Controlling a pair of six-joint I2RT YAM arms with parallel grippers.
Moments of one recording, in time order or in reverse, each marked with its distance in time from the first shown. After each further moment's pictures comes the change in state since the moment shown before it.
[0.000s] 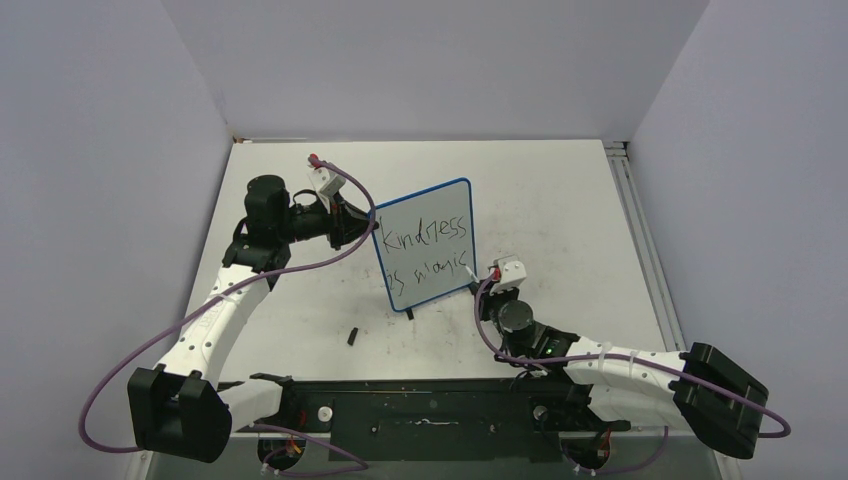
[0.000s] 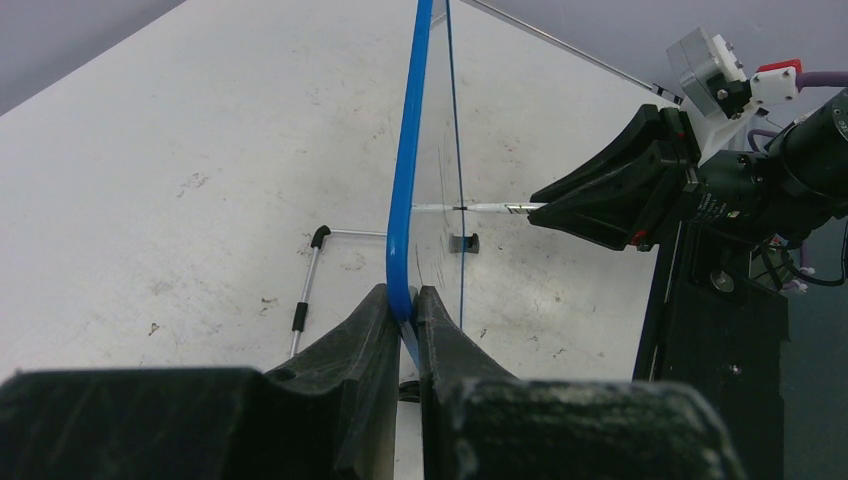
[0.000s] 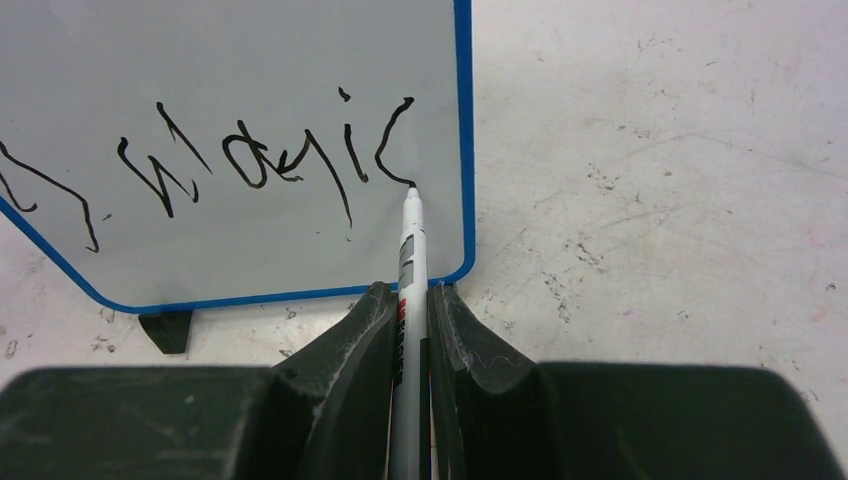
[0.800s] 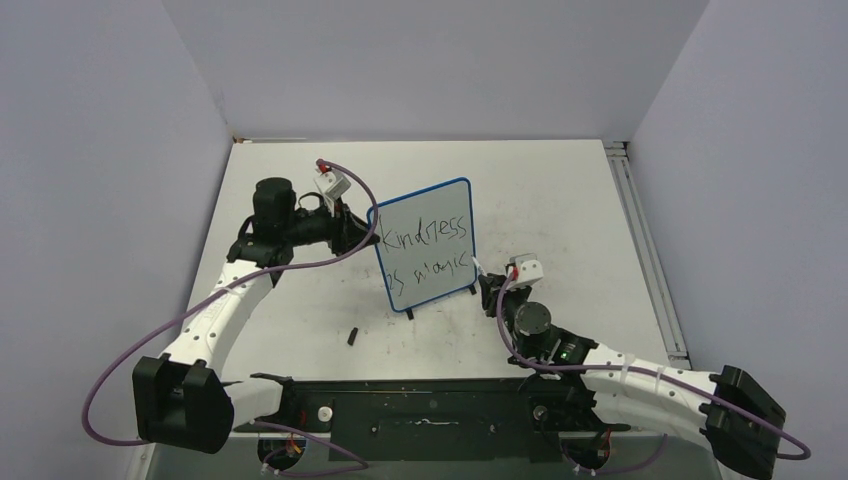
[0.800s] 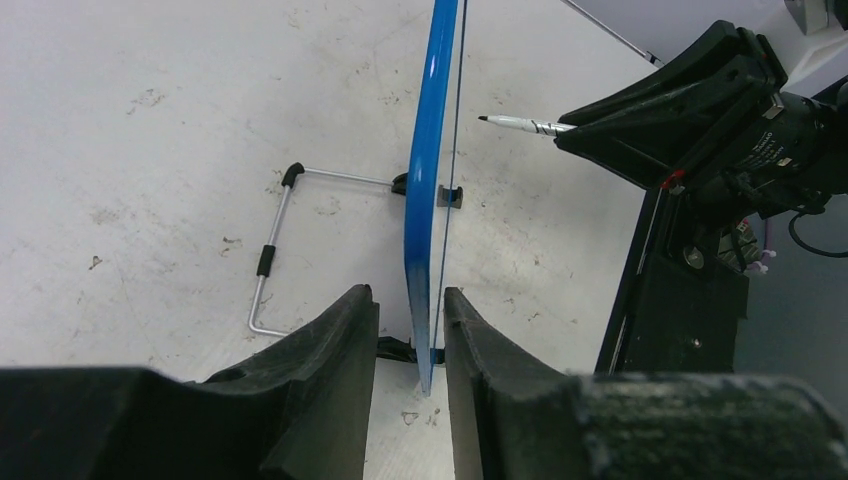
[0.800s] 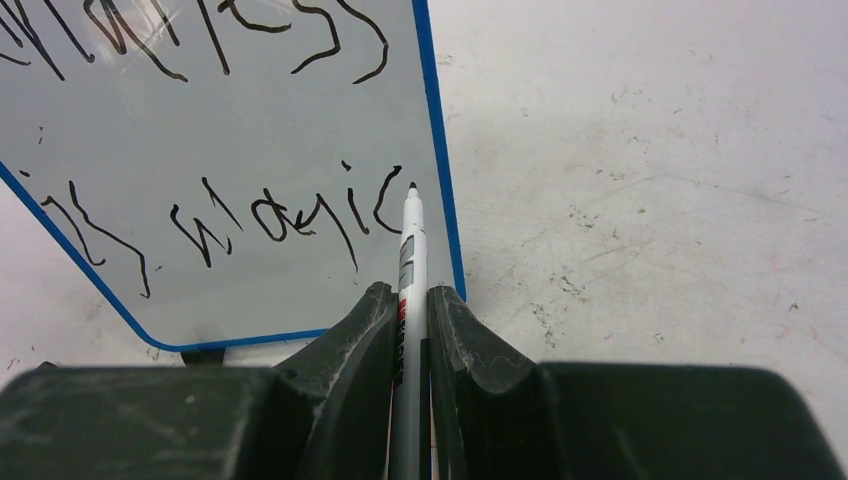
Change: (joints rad) left arm 0.006 0.039 -0.004 -0.100 -0.005 -0.003; right arm -0.001 -0.174 0.000 -0.069 0.029 -0.003
